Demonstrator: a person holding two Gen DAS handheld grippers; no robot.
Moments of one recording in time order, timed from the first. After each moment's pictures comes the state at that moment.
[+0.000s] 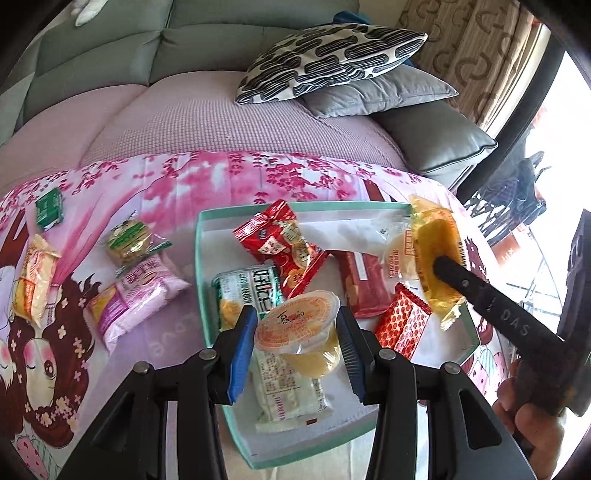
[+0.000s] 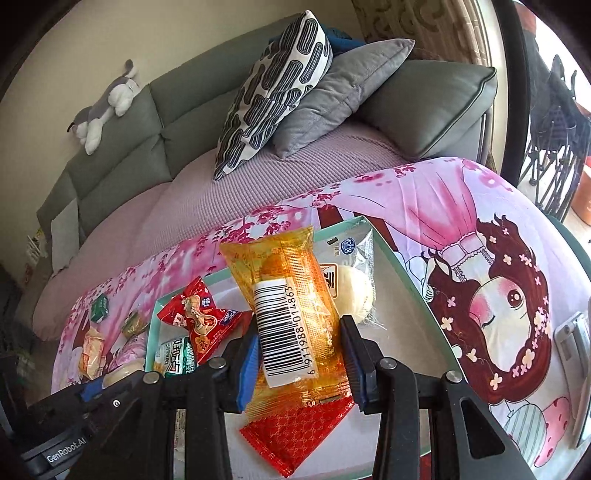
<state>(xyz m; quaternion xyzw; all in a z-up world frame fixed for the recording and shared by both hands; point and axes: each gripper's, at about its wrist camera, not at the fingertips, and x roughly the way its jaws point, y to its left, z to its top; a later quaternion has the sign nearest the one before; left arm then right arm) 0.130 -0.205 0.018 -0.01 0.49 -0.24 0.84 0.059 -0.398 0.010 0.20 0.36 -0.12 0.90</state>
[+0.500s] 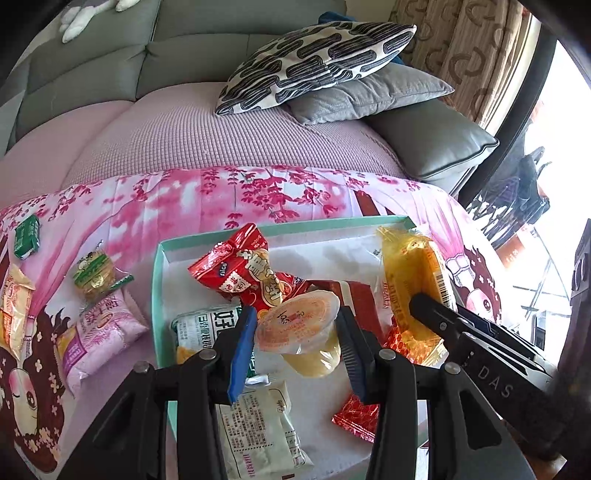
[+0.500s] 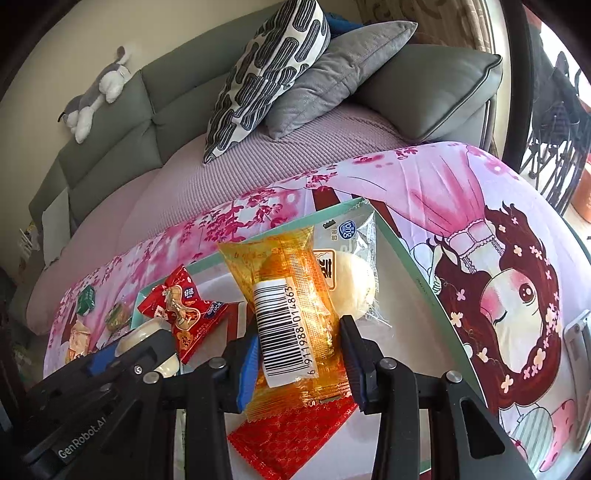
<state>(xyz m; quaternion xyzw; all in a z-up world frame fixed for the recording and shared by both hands) 0.151 -0.244 0.001 0.01 0.46 -0.25 0.85 0.075 -0.402 -0.010 0.19 0.39 -0.12 0.89</state>
